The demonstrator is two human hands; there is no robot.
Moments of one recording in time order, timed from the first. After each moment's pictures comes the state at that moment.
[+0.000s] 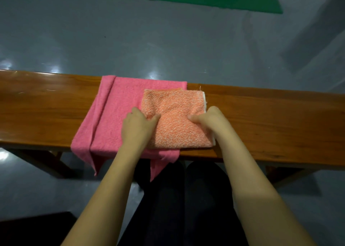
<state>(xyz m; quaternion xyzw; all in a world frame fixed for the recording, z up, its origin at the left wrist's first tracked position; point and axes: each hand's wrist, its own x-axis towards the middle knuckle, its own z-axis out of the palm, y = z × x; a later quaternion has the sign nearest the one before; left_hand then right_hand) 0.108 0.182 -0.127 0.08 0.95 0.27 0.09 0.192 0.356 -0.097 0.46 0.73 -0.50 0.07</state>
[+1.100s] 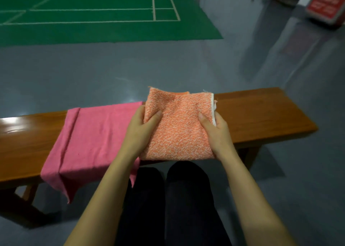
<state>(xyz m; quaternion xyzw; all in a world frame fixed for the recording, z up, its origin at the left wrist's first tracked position) 0.214 0.241 -0.041 0.29 0.73 0.59 0.16 0.356 0.379 -0.052 0.30 0.64 -0.64 -0.31</state>
